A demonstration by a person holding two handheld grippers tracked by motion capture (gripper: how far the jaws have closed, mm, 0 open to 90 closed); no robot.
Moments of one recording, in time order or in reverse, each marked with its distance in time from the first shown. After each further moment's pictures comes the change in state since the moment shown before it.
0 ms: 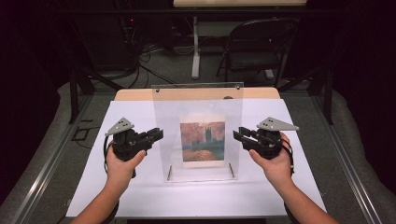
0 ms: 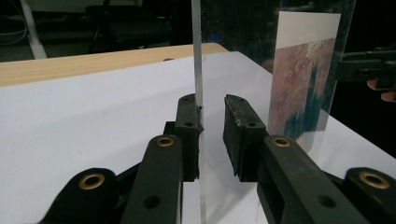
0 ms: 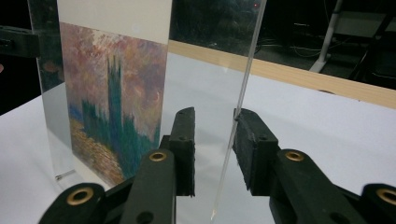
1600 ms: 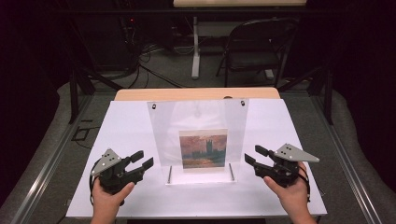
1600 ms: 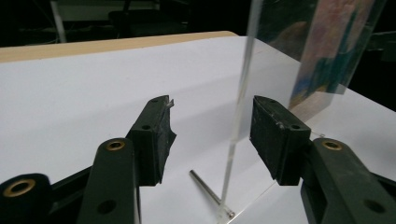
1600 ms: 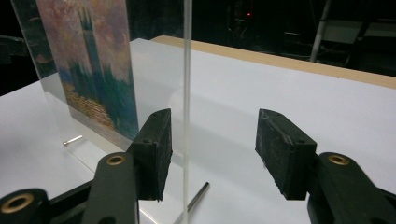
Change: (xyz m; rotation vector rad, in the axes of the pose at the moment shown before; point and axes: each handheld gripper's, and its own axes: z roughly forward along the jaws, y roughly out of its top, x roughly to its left) left arm -0.004 -0.071 -0.044 -0.033 0.097 0.039; right arm 0.000 -0.057 -0.048 -0.055 -0.021 -0.022
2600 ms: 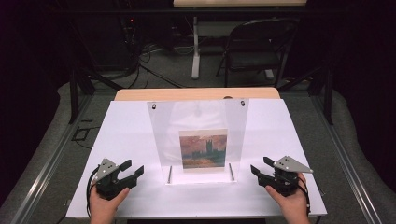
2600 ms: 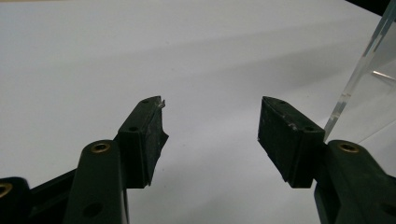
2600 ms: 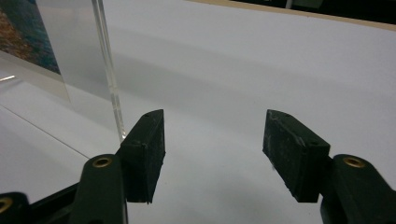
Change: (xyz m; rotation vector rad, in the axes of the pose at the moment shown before) left arm 0.033 -0.051 0.009 0.111 0.161 0.000; right arm -0.019 -0.060 0.008 0.117 -0.126 -0.005
